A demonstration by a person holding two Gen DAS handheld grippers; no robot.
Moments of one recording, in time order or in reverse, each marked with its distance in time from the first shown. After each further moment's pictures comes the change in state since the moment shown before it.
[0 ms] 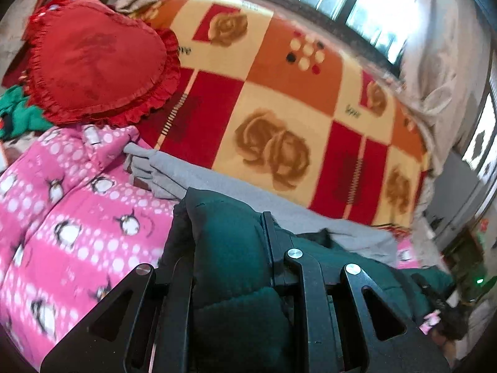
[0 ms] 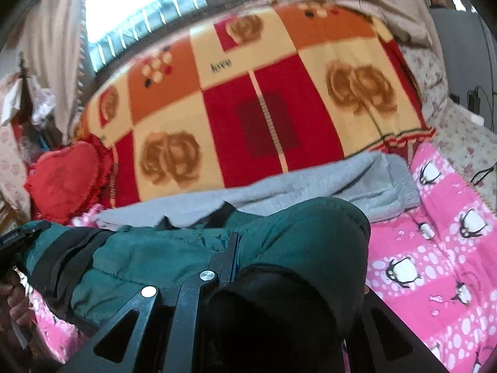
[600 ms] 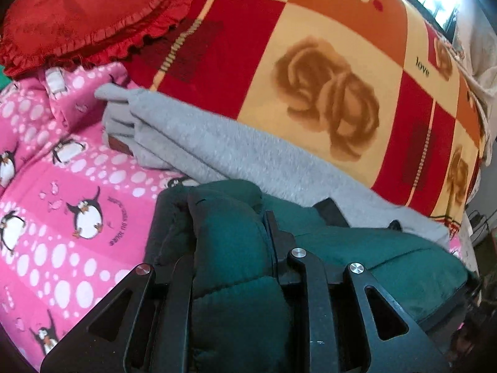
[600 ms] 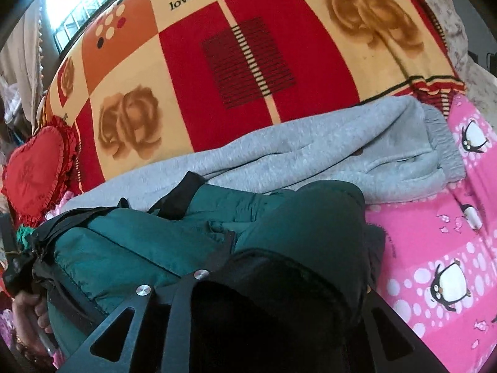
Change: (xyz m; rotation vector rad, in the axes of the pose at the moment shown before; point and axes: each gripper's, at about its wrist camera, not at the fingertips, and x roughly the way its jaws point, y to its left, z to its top) left arm 0.154 0.024 -0.022 -0.051 0.185 0.123; right arm 0.113 -0.034 0.004 0.069 0.214 0.000
